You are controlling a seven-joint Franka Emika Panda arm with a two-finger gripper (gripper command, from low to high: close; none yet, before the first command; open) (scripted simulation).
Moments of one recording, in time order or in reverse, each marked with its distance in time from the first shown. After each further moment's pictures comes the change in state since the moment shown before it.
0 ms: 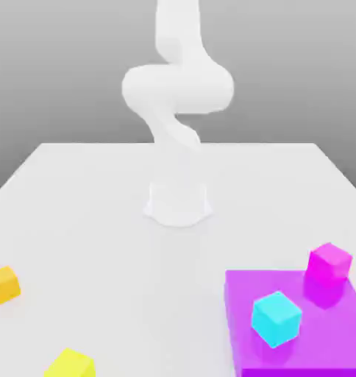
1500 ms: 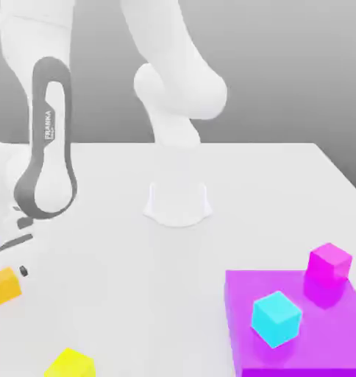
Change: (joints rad) arm -0.736 1.142 -0.047 -0.170 0.062 0.566 1.402
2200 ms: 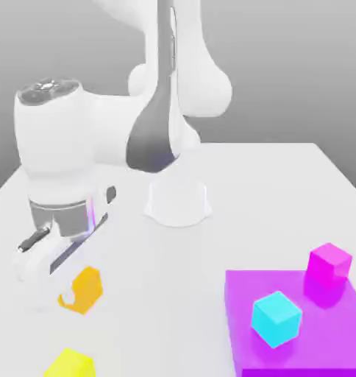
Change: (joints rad) arm 0.443 -0.349 0.318 0.024 -0.050 -0.356 0.099
